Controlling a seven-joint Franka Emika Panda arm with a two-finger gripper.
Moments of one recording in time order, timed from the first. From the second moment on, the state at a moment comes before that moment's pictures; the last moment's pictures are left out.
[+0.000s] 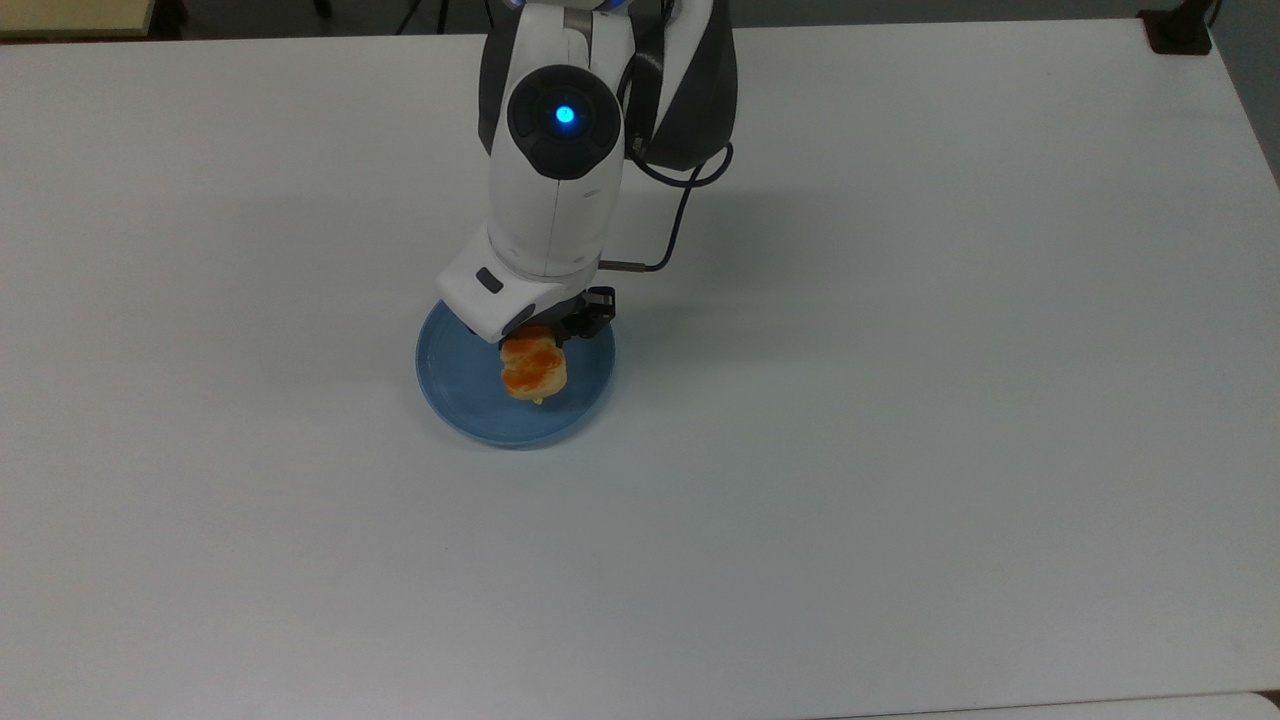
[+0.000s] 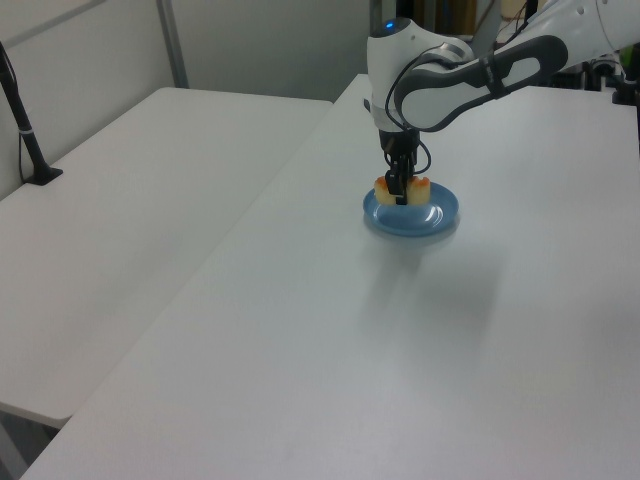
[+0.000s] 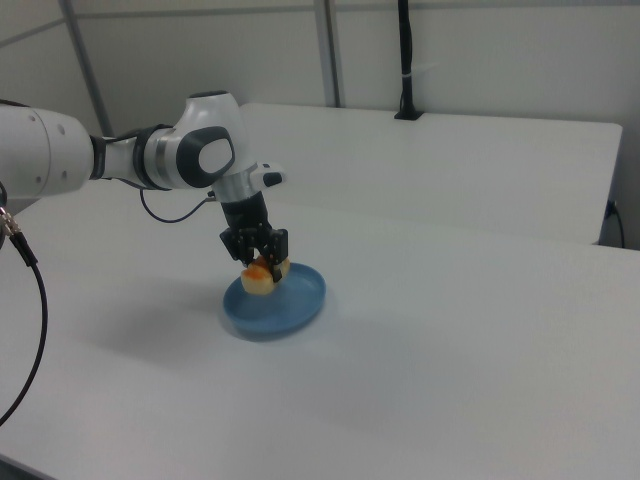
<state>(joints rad) 0.44 0.55 -0.47 -1.54 0.08 2.00 -0.06</state>
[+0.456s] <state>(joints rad) 0.44 0.55 -0.47 -1.56 0.01 2.00 -0.03</state>
